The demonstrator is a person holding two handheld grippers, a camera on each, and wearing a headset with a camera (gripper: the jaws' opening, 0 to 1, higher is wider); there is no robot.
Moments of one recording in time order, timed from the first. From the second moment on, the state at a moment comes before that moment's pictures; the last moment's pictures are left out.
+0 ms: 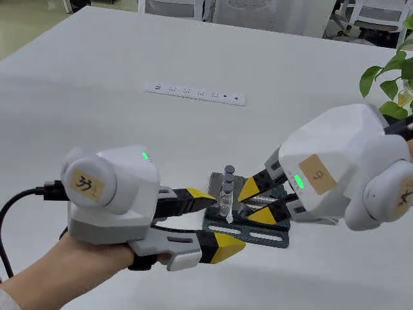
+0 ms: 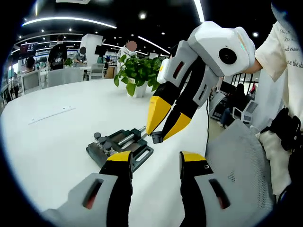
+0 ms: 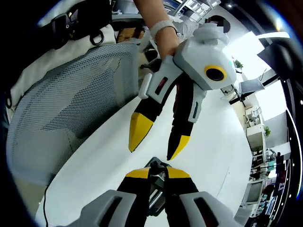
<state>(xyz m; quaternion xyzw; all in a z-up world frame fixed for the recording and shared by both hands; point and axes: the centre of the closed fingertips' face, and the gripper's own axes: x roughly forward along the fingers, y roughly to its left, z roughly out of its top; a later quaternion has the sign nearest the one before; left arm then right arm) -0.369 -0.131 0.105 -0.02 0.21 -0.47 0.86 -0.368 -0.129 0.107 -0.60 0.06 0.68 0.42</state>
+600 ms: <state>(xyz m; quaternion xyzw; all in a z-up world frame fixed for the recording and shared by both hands) -0.371 -0.134 0.109 -0.05 0.22 -0.48 0.85 -0.375 -0.129 0.101 -0.65 0.01 0.67 0.36</state>
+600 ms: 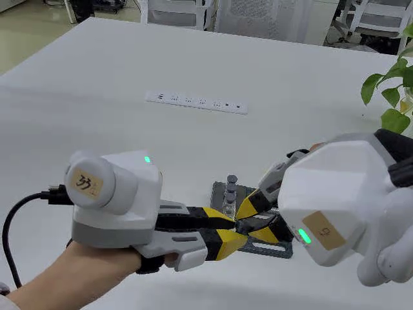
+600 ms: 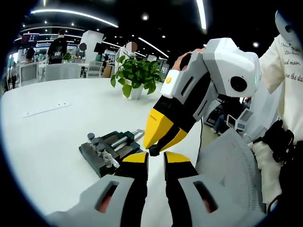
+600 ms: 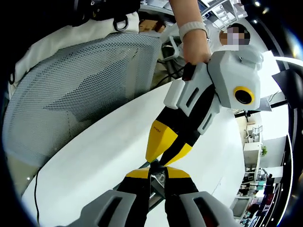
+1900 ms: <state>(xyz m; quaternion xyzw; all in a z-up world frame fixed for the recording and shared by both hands) -0.379 -0.135 0.116 -0.10 0.21 -0.49 0.84 -0.386 -0.125 0.106 -0.65 -0.01 0.67 0.35</state>
